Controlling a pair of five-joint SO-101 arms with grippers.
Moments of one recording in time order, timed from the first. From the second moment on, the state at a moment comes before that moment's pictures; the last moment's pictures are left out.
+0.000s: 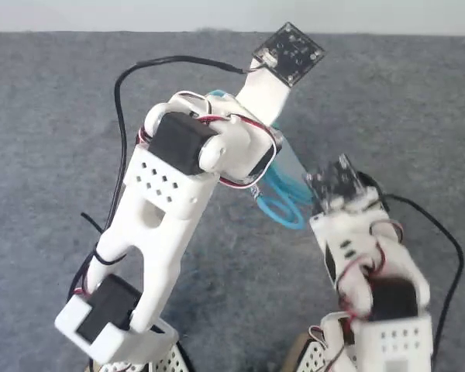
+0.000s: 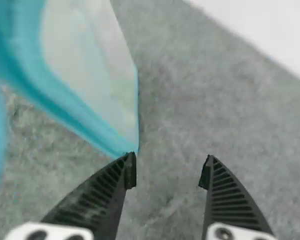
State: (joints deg) left arm 28.4 -2.1 -27.6 98.9 -6.5; right arm -9.9 -73.5 55.1 64.6 24.7
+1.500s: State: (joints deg) left arm 25.2 -2.1 -27.6 98.9 -11.8; right arm -27.5 -55.5 58.9 34.2 14.8
